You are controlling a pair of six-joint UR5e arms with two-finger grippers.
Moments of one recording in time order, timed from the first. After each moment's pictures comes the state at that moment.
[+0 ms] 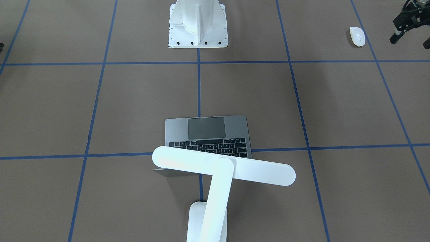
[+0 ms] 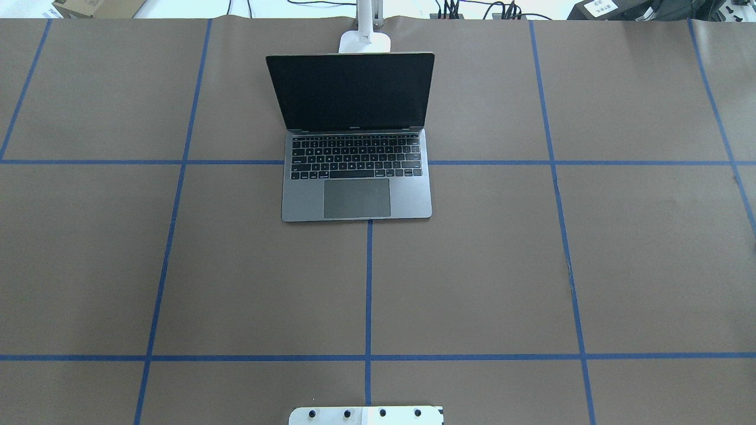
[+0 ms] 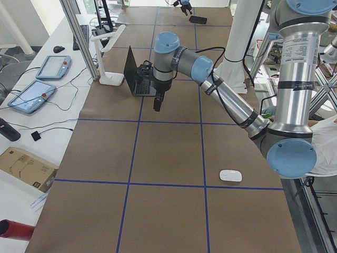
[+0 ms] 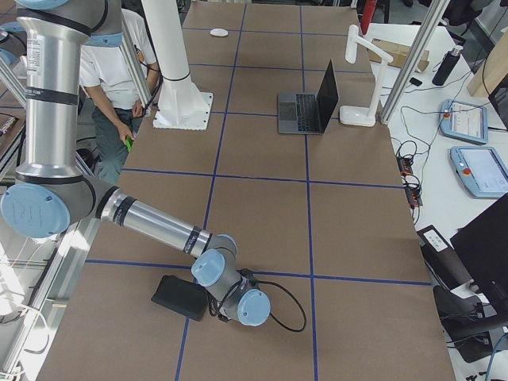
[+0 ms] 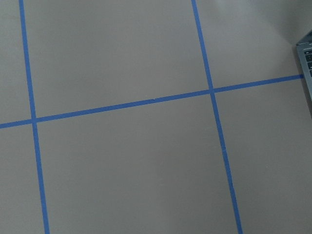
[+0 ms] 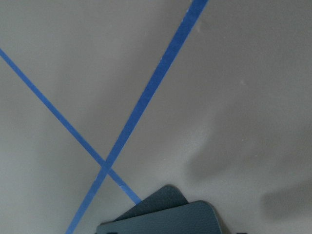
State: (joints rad) left arm -1.37 -1.59 -2.29 -1.26 -2.36 -0.29; right arm 1.51 -1.68 1.27 -1.98 2.51 -1.30
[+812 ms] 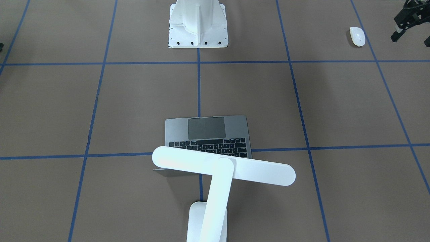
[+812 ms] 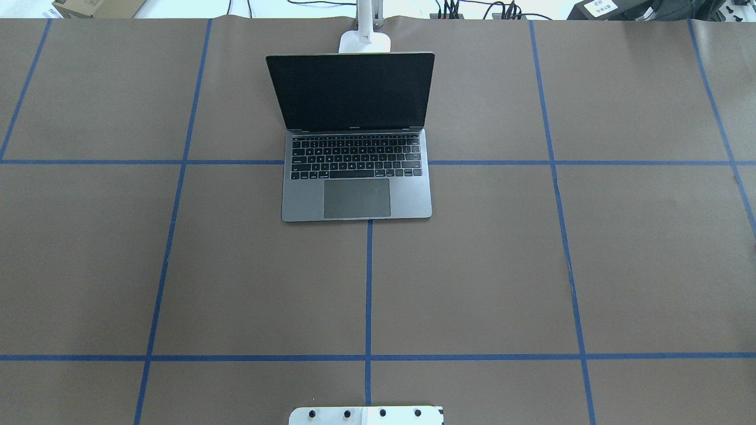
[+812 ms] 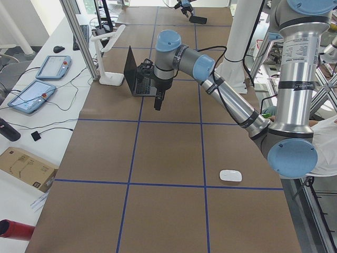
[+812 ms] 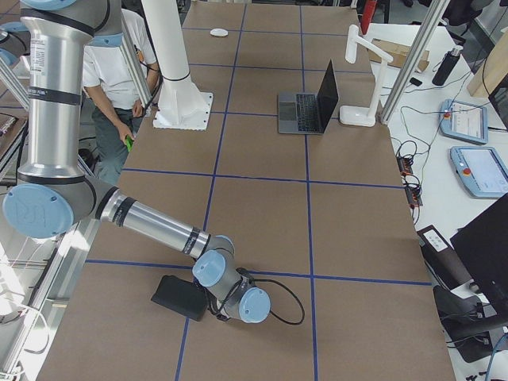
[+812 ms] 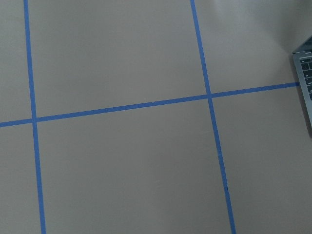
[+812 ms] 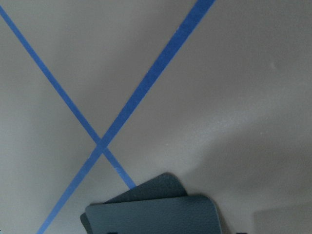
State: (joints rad) left arm -1.38 -1.59 -2.30 -1.26 -2.36 -0.30; right arm 1.45 -1.69 1.25 -1.95 2.49 -1.35
